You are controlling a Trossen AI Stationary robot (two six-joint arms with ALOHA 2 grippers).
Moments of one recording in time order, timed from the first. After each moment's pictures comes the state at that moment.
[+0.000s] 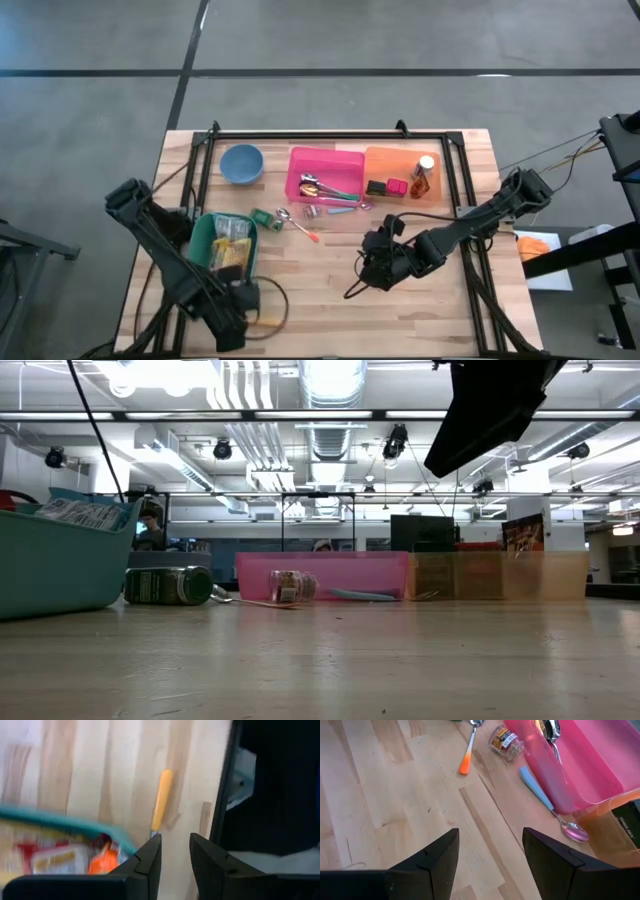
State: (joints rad) left arm -0.81 1.65 1.47 -1.12 -0.06 -0.98; right arm 0.49 1.59 1.12 -0.67 0.65 0.80
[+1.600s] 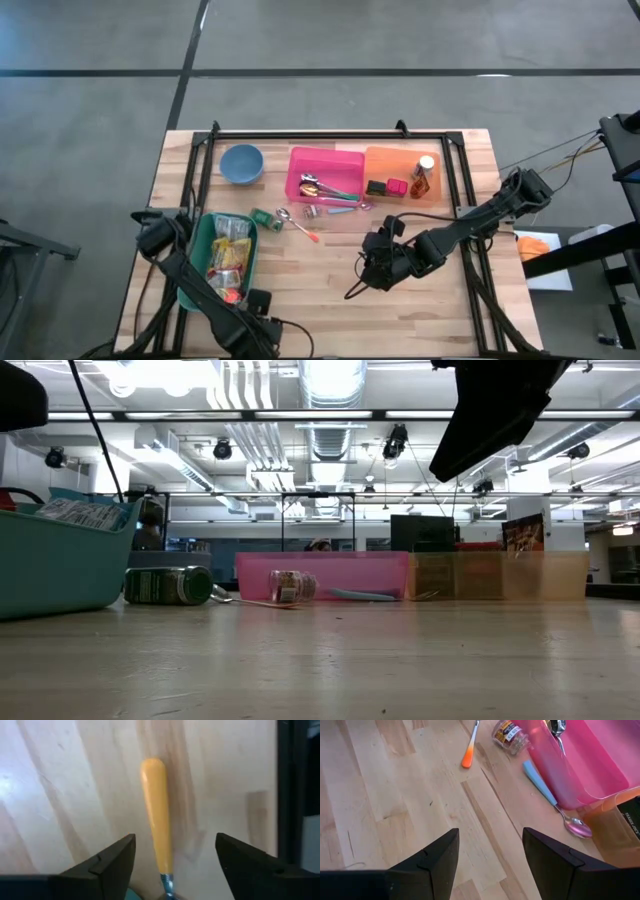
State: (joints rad) left arm -0.83 2.05 1.53 -1.04 -0.05 -0.62; right arm 0.49 1.59 1.11 -0.67 0.62 0.80
